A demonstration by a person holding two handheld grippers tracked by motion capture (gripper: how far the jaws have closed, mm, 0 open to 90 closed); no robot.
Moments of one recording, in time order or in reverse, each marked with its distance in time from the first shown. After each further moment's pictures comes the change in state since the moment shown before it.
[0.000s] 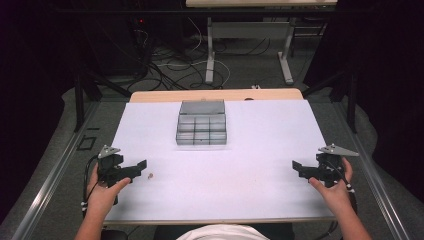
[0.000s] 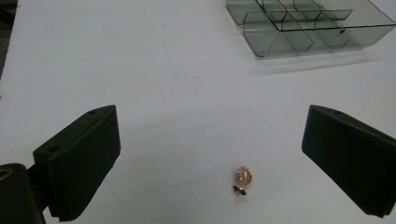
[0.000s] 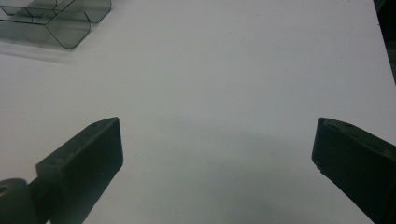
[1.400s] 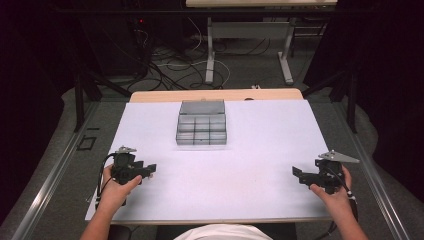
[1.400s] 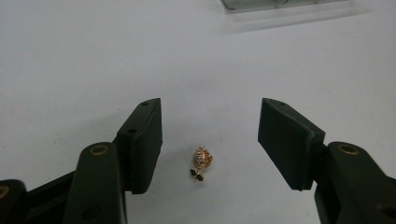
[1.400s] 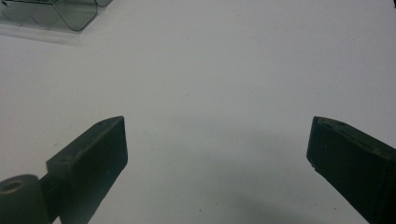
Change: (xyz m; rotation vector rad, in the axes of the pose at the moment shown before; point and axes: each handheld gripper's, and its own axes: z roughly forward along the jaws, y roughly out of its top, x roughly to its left) left arm -0.020 0.003 0.027 0.189 -0.069 0.005; right arm 0.003 -0.016 -0.005 0.007 0.012 0.009
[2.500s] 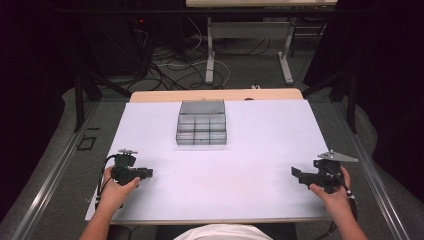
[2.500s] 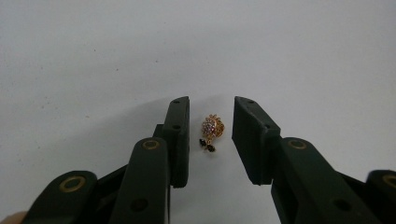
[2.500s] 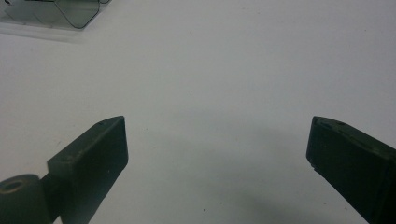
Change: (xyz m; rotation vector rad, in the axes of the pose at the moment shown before) left arm 0.007 -0.003 0.007 0.138 -0.023 -0.018; right arm -0.002 -0.001 0.004 0.016 0.024 0.013
